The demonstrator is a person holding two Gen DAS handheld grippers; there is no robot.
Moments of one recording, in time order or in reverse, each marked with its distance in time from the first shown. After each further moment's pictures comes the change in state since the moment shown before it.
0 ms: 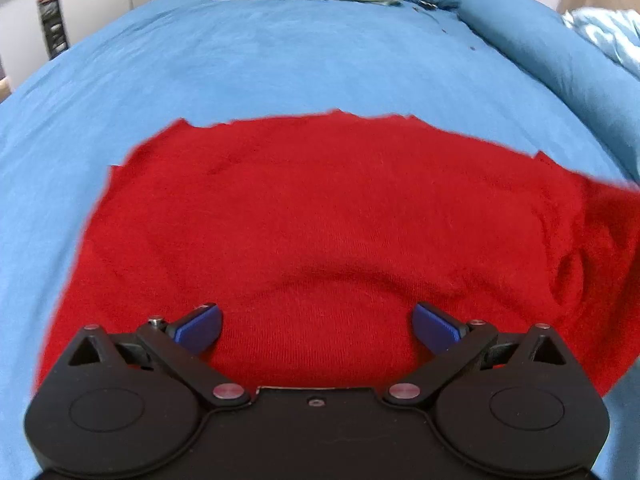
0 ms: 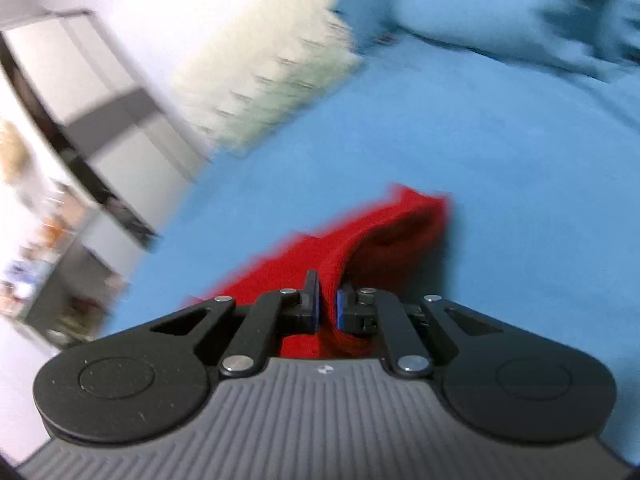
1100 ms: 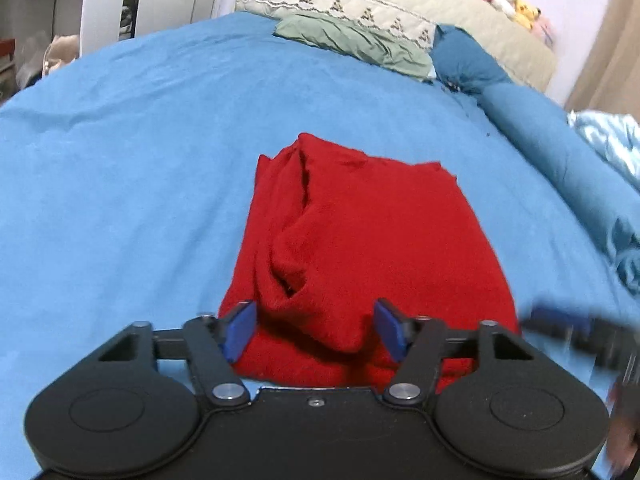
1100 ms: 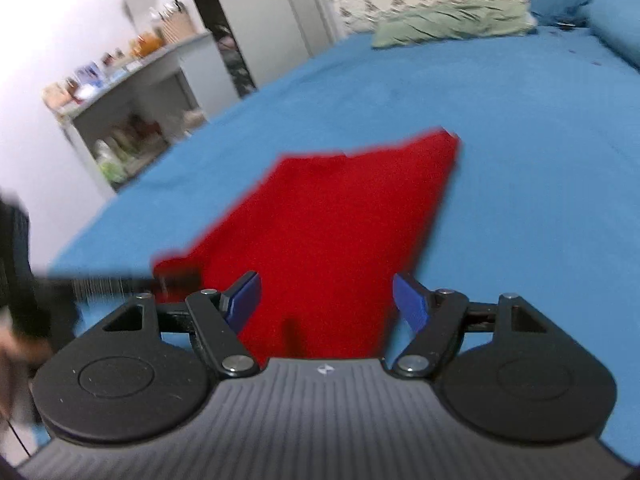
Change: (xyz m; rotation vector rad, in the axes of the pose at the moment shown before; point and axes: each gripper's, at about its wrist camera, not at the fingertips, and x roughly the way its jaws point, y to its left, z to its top) left arm -0.063 0.114 -0.056 -0.199 -0.170 -0.106; right arm 0.050 0.107 -0.095 -0.481 0.290 0.114
